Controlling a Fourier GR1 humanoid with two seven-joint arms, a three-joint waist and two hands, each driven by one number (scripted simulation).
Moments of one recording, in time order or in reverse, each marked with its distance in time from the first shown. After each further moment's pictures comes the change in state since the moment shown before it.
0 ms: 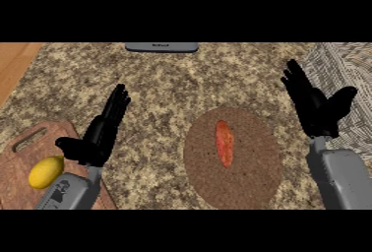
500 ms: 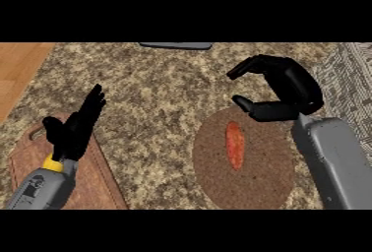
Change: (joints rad) left arm -0.010 0.129 0.061 0.067 -0.008 -0.007 0.147; right arm -0.229 -0.014 0.103 -0.004 -0.072 0.390 -0.290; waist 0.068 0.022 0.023
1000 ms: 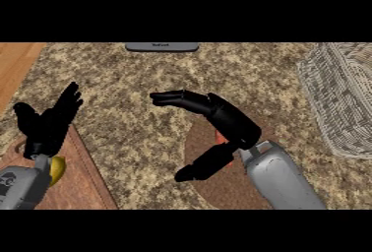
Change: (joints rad) left arm 0.001 0.084 0.098 0.024 0.031 -0.041 0.104; right arm 0.038 0.176 0.280 -0.112 0.319 -0.103 -0.069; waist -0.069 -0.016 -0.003
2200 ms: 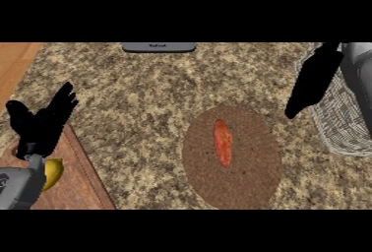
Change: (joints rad) left arm 0.010 -0.003 0.049 -0.007 -0.018 -0.029 0.036; right arm -0.493 -0.419 -0.211 0.117 -0.115 0.656 0.721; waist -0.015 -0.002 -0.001
